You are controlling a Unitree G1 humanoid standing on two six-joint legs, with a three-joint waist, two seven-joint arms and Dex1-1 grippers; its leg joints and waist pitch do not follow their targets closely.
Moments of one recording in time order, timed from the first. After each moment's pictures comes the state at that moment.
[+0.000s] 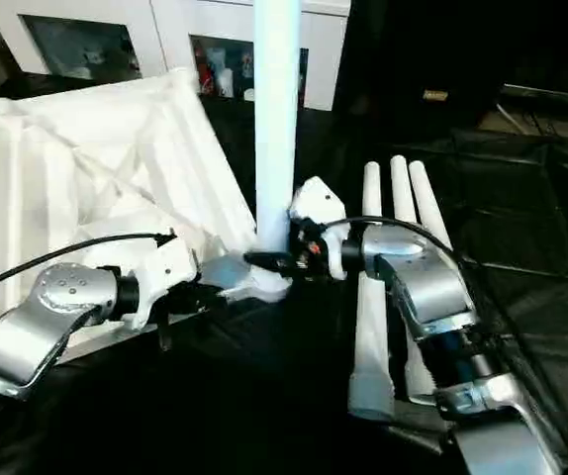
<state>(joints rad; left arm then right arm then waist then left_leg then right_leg) -0.38 0.54 -0.33 -0.05 -0.05 0.44 -0.99 -0.57 -0.40 0.23 0.23 0.20 0.34 1.12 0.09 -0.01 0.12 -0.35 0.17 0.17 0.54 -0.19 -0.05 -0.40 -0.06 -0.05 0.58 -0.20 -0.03</state>
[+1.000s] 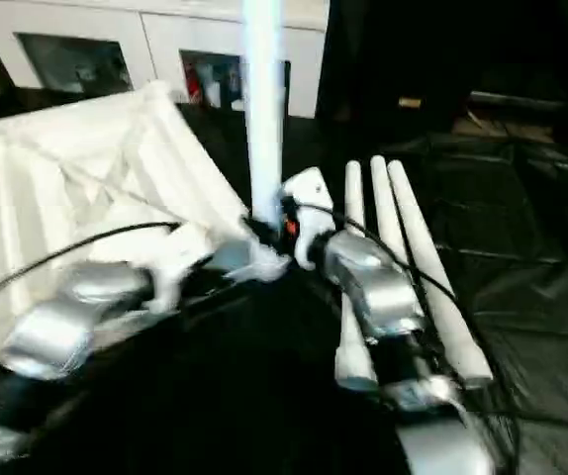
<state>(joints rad) -0.47 0.26 -0.31 0.06 0.03 0.69 -0.69 -0.63 -0.08 0.08 0.46 0.11 0.35 0.45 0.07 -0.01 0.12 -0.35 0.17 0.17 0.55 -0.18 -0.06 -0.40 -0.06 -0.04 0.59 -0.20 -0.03</state>
